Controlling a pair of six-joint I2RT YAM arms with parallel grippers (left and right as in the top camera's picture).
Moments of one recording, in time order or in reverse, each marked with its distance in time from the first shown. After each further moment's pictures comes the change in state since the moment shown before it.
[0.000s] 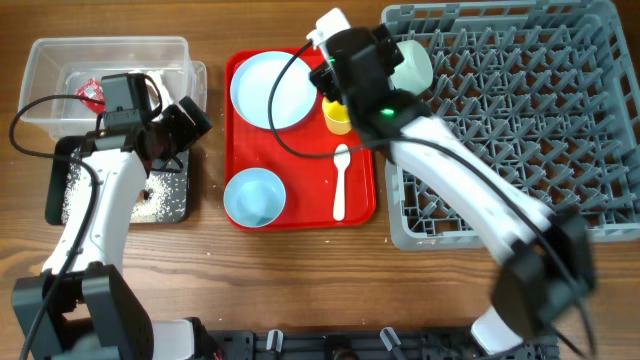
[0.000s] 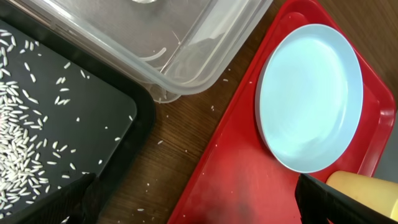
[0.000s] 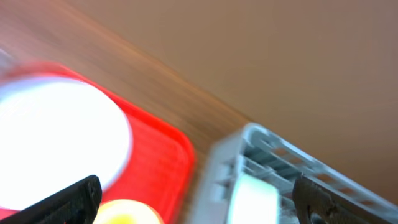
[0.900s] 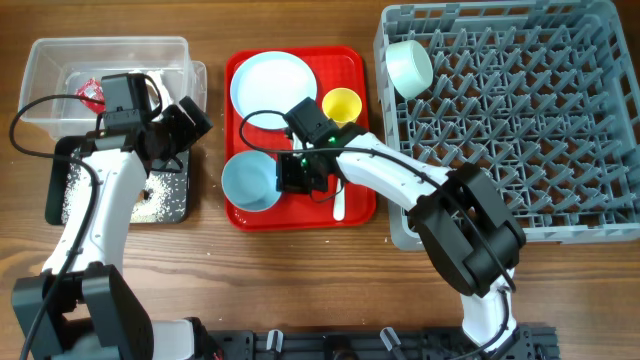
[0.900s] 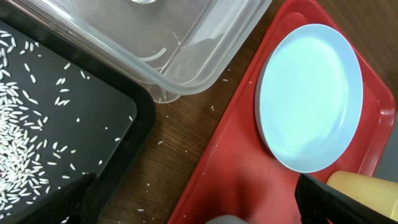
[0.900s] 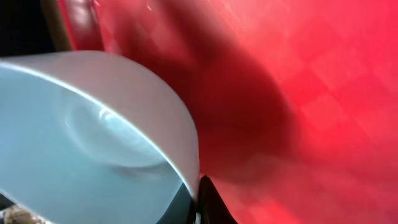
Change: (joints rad) left arm 0.000 0.000 0.000 0.000 0.000 0.003; right arm 0.124 0.296 -0.065 -0.272 -0.837 0.990
